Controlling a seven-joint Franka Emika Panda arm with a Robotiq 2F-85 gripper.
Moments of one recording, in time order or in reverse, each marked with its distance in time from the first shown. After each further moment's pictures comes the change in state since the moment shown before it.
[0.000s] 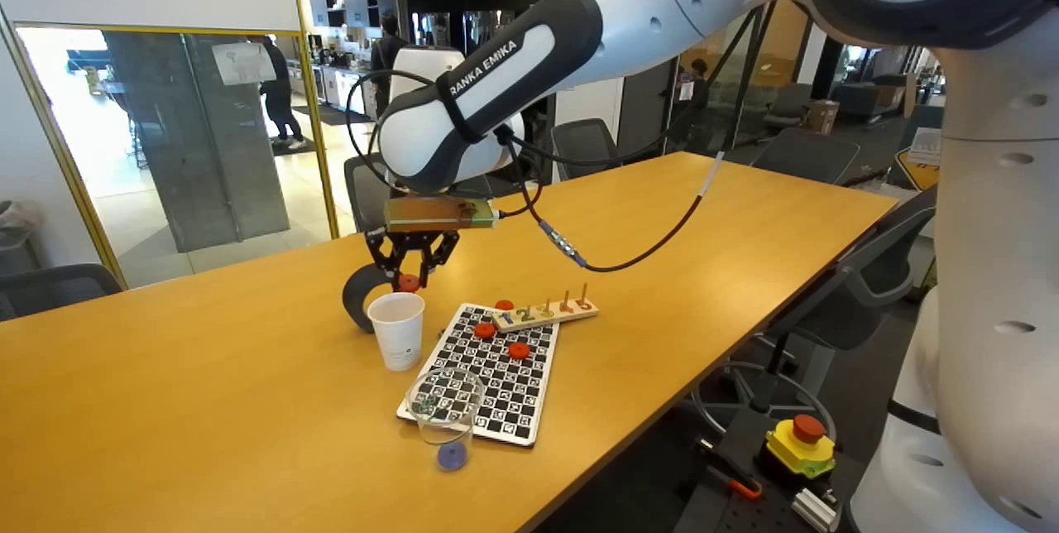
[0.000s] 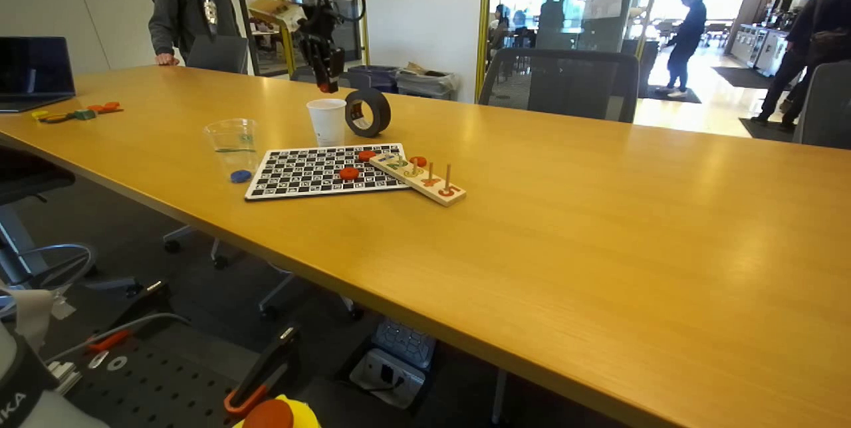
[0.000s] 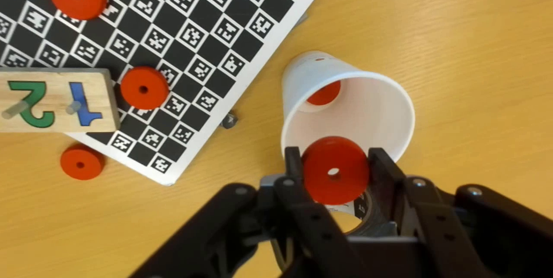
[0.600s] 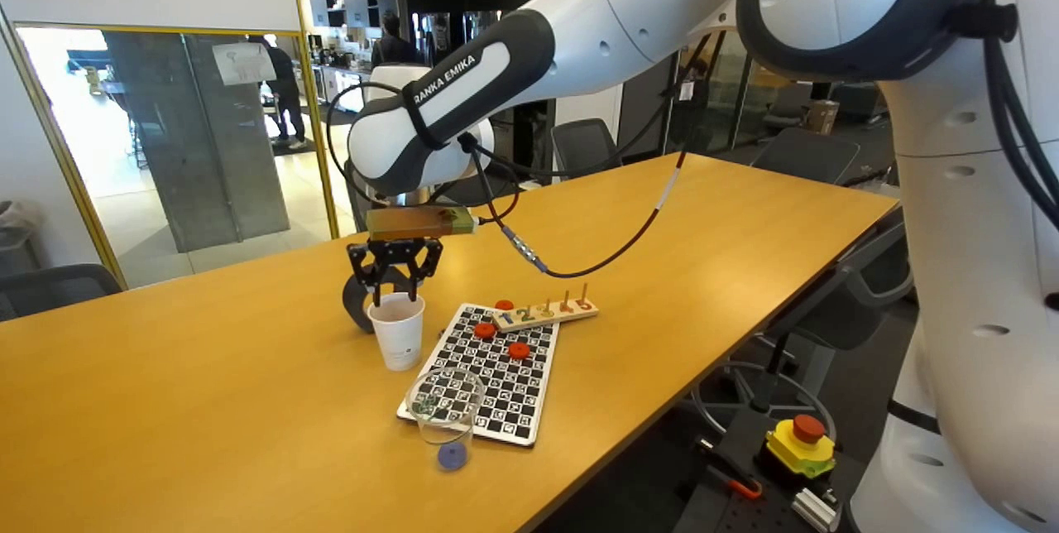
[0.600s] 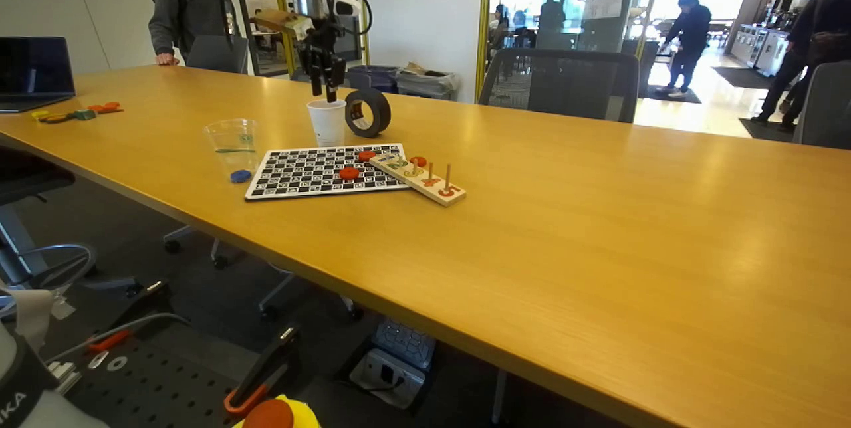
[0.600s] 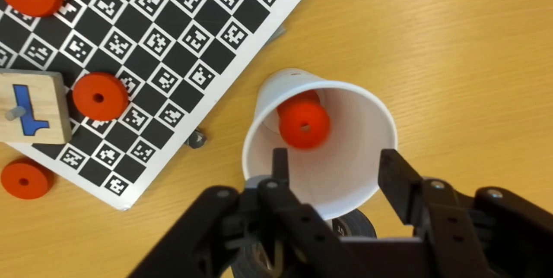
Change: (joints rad) arm 0.000 0.131 0.012 0.158 0.056 -0.120 -0.076
